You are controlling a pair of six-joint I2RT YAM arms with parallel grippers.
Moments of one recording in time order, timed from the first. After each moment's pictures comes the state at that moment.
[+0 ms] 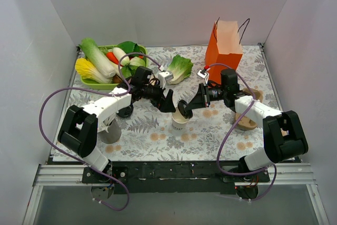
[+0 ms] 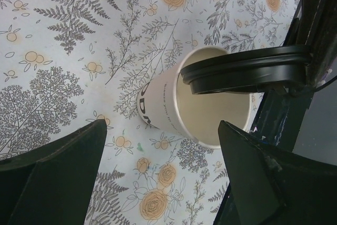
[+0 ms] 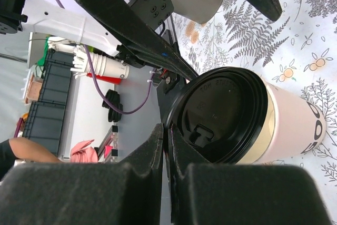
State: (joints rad) left arm -0.53 1.59 1.10 -0.30 0.69 0.01; right arm 0.34 1.48 0.81 0.16 -1.28 0.57
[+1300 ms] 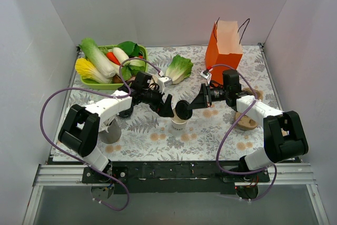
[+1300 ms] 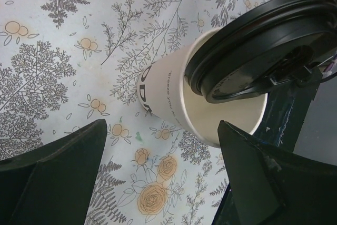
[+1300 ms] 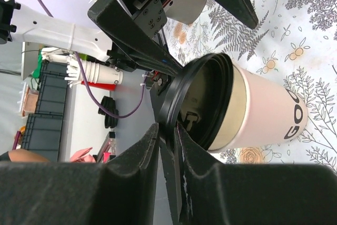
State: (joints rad) left arm -0.53 1.60 1.03 -0.28 0.69 0.01; right arm 0.30 1.48 0.81 0.08 -1.25 0.52
